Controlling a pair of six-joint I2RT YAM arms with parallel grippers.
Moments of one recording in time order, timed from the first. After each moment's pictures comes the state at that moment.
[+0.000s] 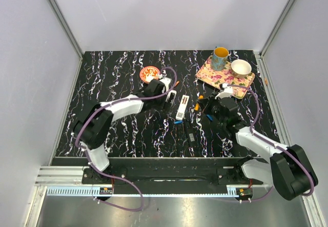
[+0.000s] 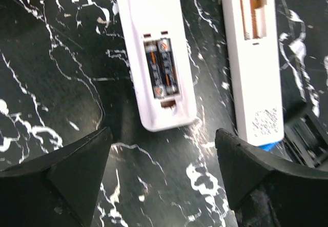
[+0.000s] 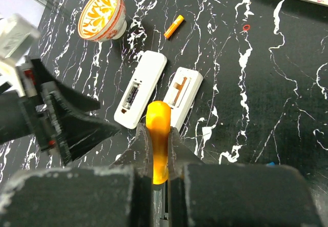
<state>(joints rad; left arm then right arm) -0.65 1.74 1.08 -0.16 0.01 -0.22 0.43 1.16 0.44 0.45 0.01 0.60</state>
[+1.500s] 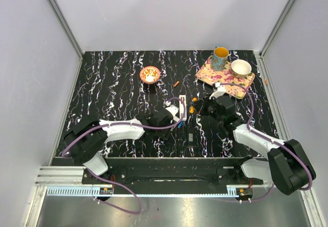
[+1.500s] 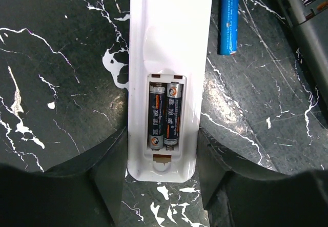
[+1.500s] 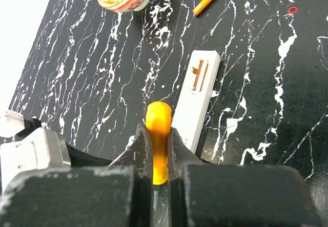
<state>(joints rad) -0.96 1.60 0.78 -0.14 -0.17 -0.29 0.45 1.20 0.48 0.42 -0.10 0.56</state>
